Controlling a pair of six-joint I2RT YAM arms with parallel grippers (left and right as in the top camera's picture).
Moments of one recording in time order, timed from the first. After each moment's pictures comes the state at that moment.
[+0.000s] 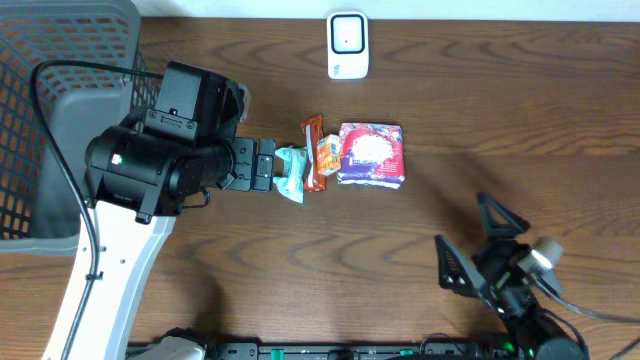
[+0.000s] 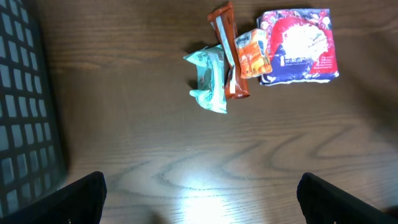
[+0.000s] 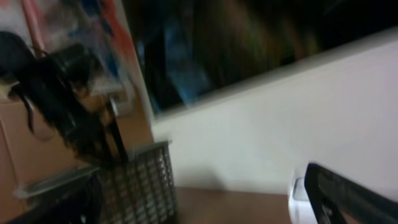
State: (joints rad) left arm -0.32 1.36 1.66 -1.38 0.05 -0.19; right arm 0.01 0.01 0.01 0.58 -0.56 0.63
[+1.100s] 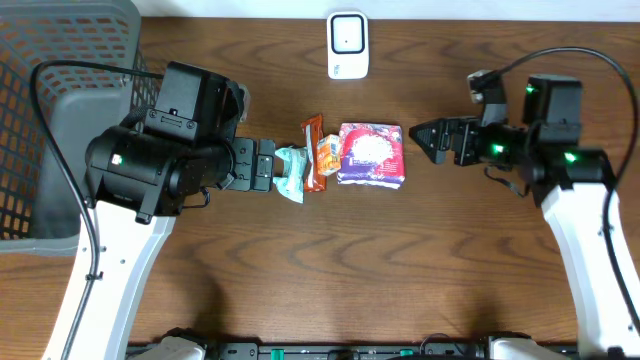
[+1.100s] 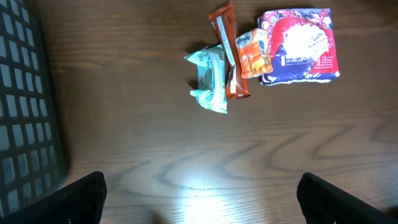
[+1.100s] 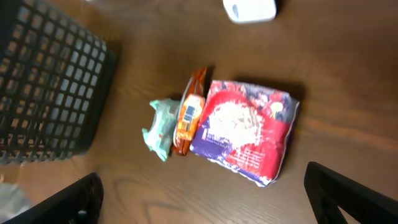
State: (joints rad) left arm -0.32 1.36 1.66 -1.39 0.05 -0.19; right arm 0.01 1.39 1.19 -0.68 -0.67 0.11
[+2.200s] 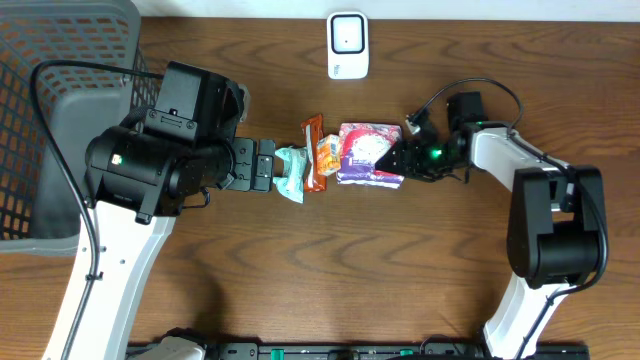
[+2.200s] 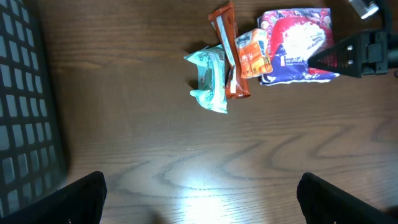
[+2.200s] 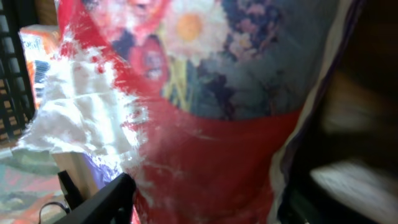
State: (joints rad) left arm -0.32 1.36 1.66 -1.39 0.05 -0.19; right arm 0.09 2.02 1.20 -0.54 -0.78 0.11
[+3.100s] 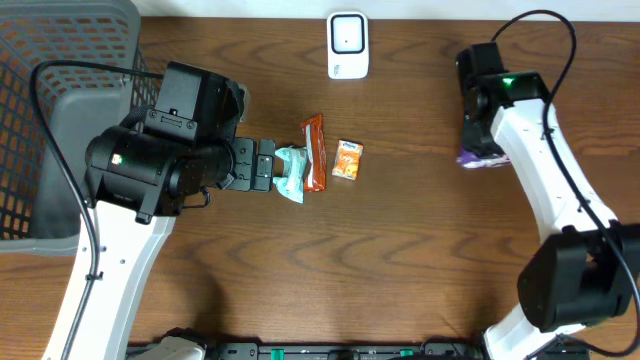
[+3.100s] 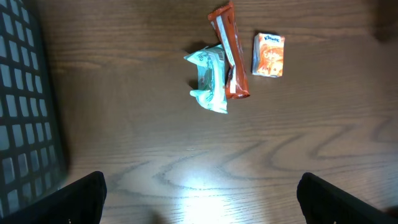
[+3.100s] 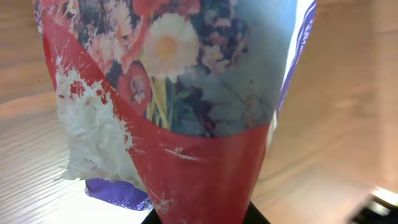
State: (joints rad) left arm -0.32 1.36 1.66 -1.39 0.05 -0.19; right arm 0.15 1.80 1.55 -1.17 0.54 0.36
